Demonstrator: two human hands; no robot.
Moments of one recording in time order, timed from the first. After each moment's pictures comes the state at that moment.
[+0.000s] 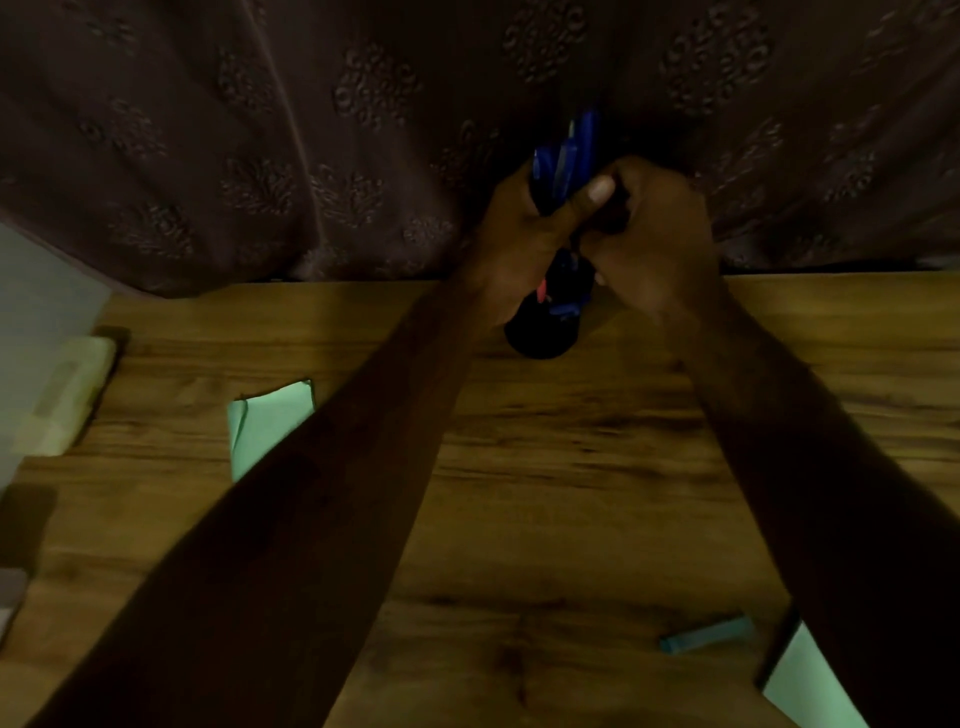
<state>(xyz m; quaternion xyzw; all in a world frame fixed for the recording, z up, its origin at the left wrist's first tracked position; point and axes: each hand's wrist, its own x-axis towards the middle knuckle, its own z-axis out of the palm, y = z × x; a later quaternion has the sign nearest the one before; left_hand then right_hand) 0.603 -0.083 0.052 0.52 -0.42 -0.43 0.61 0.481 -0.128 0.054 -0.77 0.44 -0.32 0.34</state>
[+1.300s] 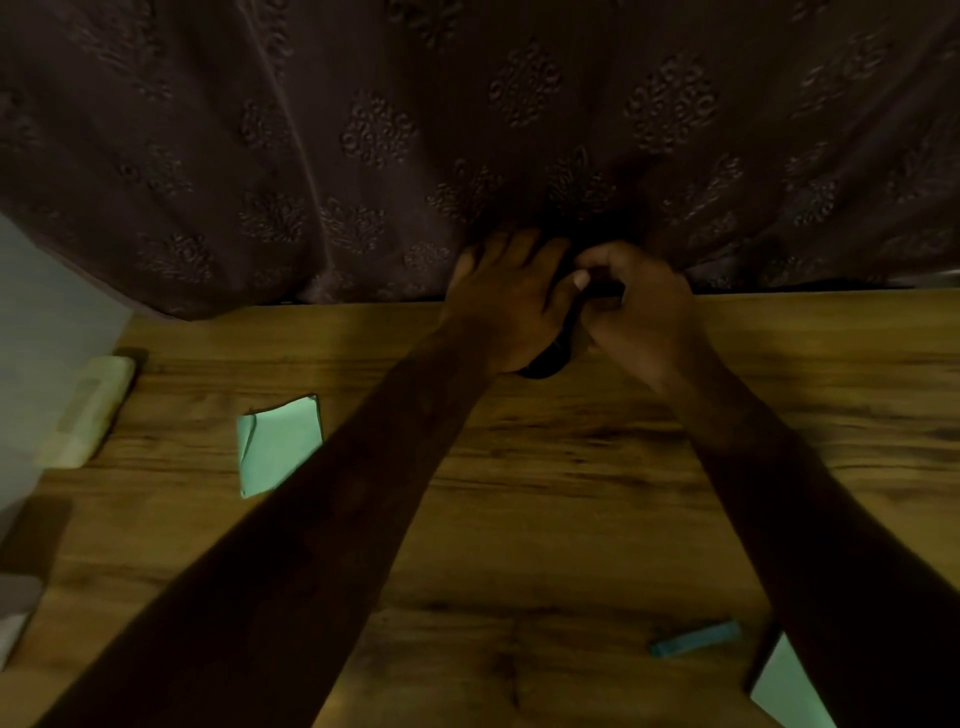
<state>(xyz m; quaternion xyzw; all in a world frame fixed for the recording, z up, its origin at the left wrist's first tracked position) 0.607 -0.057 0.038 0.74 -0.67 -0.01 0.11 0.456 -0.098 0.039 -0.75 0.47 -0.27 0.38</state>
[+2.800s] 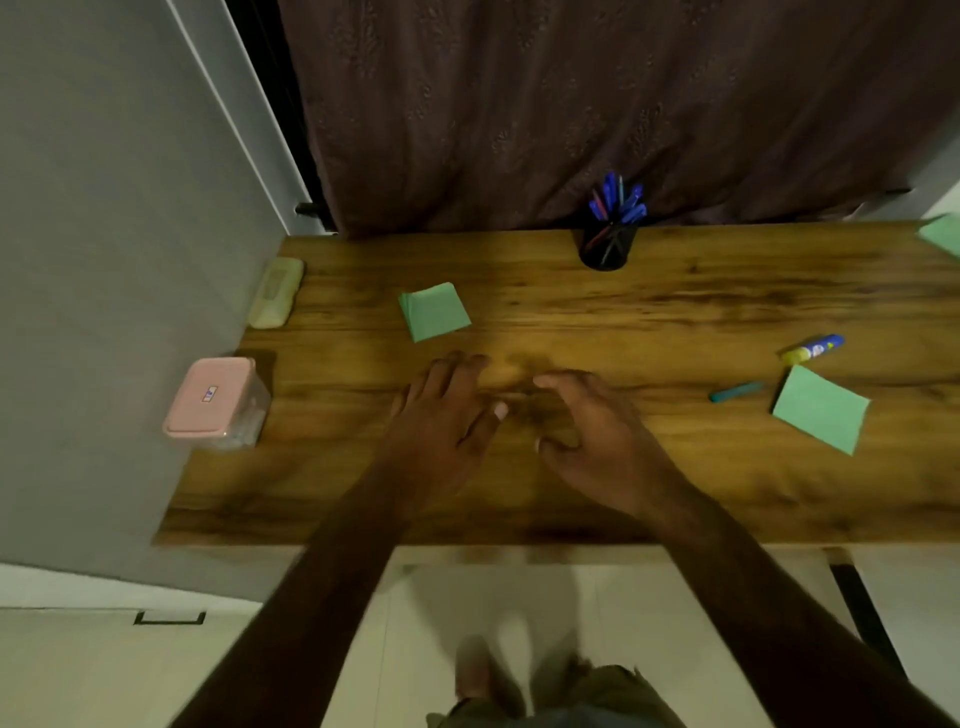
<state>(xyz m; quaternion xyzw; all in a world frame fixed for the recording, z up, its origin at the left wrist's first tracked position) 0.663 0.376 0.043 0.74 -0.63 -0.11 0.21 0.472 0.295 0.047 -0.84 0.45 -0.10 0.29</state>
